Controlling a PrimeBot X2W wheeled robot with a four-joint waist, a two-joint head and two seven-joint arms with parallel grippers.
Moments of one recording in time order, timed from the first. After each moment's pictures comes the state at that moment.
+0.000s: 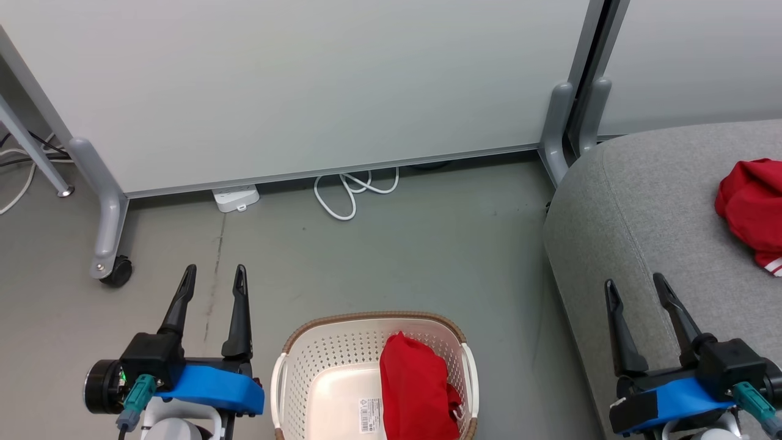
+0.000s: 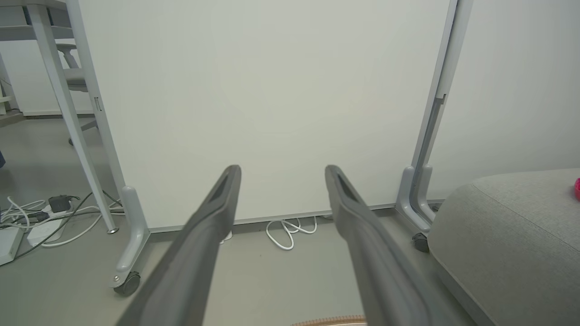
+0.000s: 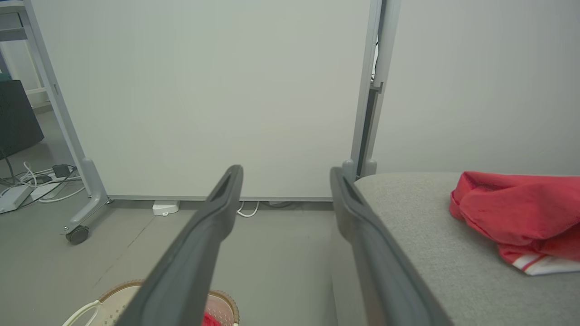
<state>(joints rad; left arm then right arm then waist) -0.12 0.07 -0.04 0.26 -0.14 -0.12 -0.26 -0.05 -0.07 -0.05 0.18 0.05 0.13 -0.26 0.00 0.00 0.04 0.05</state>
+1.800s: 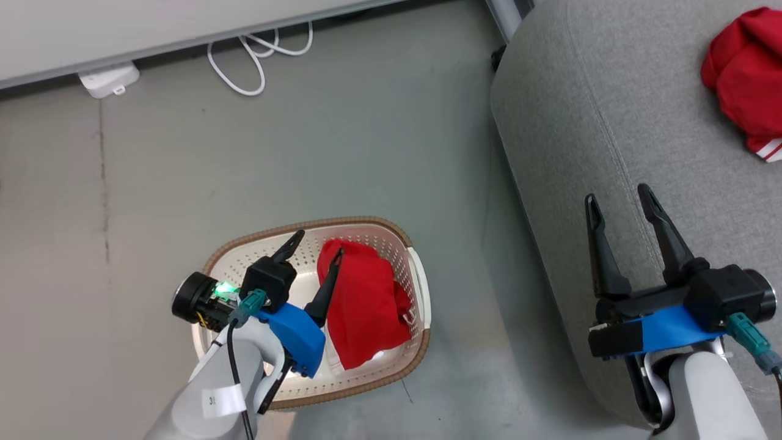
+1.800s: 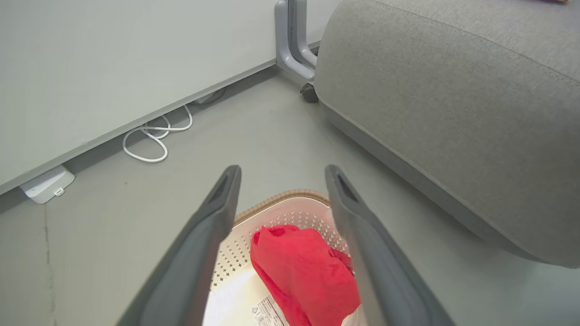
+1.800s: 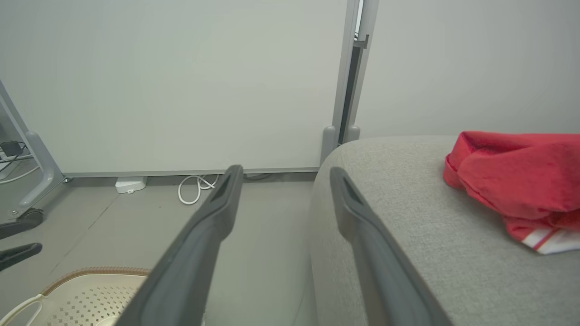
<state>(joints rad) -0.50 0.15 -0.53 0.71 -0.25 -0.13 -0.26 -0.23 -0.06 0.00 0.15 0.04 0.13 -0.26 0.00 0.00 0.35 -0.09</state>
